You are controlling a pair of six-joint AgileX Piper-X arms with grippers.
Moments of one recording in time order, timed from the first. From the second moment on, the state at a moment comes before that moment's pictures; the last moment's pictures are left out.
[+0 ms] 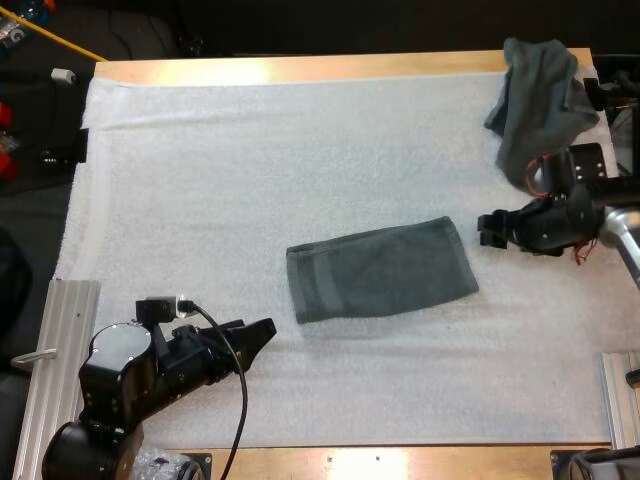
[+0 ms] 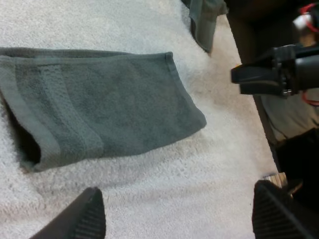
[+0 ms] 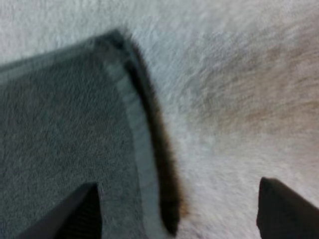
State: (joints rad) left arm -0.22 0.41 -0.55 0.81 0.57 -2.39; right arm 0.13 1.56 -1.06 0.91 -0.31 -1.66
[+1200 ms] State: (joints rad) left arm -0.22 0.41 -0.55 0.81 0.61 -2.39; right arm 0.20 1.85 -1.06 0.81 -0.59 -1.58
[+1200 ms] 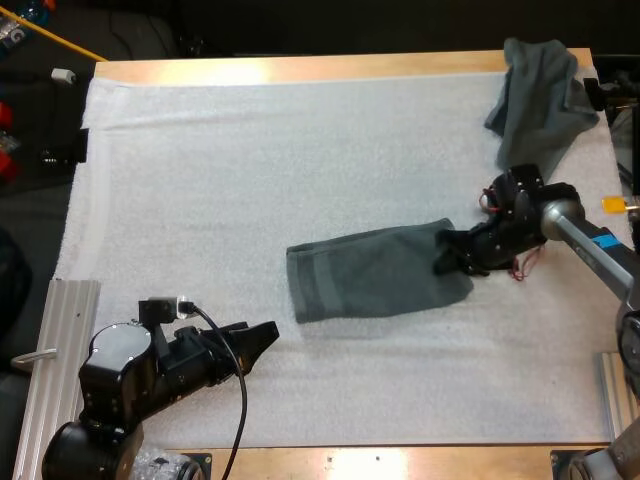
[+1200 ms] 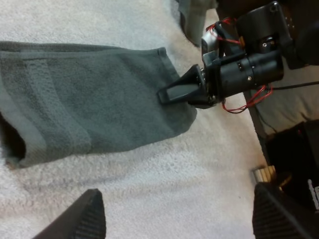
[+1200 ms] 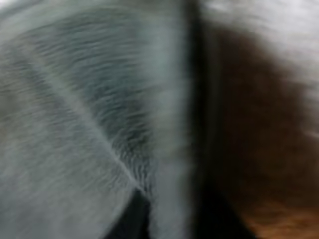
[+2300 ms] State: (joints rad) left arm -0.22 0.41 -0.55 0.81 0.75 -2.38; right arm 0.56 1.50 -1.06 0.85 0.05 -1.42
